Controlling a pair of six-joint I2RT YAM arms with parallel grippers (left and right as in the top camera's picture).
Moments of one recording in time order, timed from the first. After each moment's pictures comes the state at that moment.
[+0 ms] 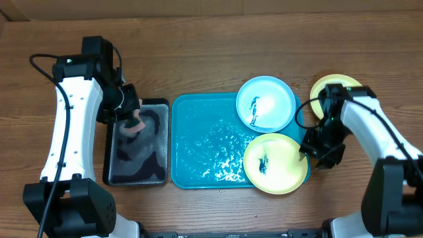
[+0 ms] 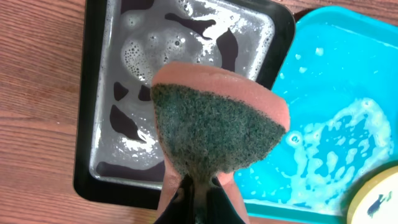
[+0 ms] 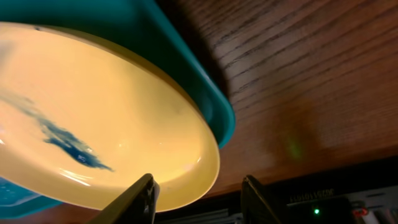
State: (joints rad) left arm 0.07 1.70 1.59 -1.39 0.08 -0.25; right arm 0.02 1.68 1.11 -1.33 -0.20 0.51
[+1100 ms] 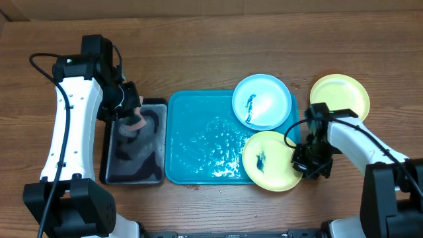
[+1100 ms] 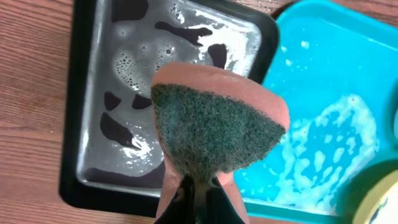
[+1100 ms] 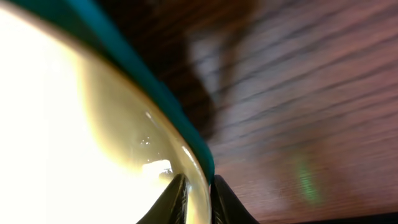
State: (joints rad) left arm 0.07 1.70 1.59 -1.36 0.09 -0.25; right arm 0.12 1.64 0.87 -1.08 -0.20 0.51
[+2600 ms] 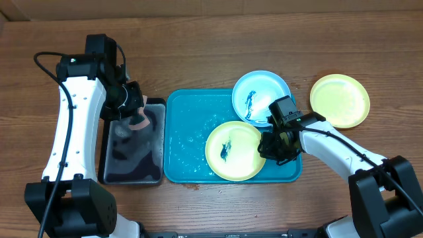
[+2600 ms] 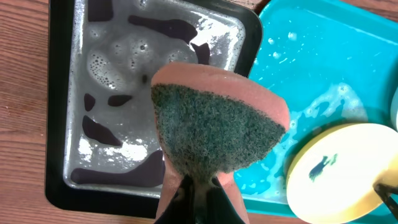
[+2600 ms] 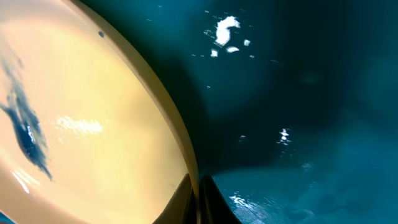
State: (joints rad) left arm 0.05 1.70 1.59 -1.36 0.11 -0.25; right arm 0.38 1.65 0.88 -0.69 -0.29 0.49
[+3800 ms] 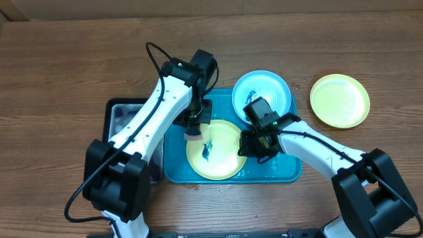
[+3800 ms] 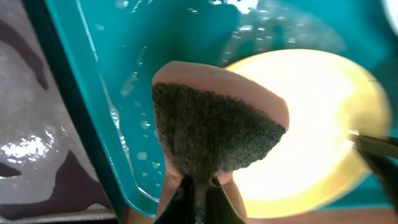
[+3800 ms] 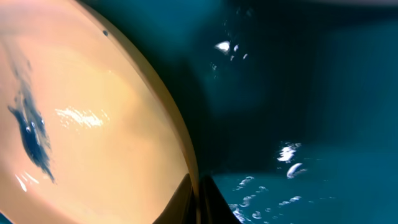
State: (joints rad) left arm -0.44 1.89 1.59 -1.28 -0.01 -0.37; right arm 0.55 1.72 0.97 -0.63 -0.22 0.59
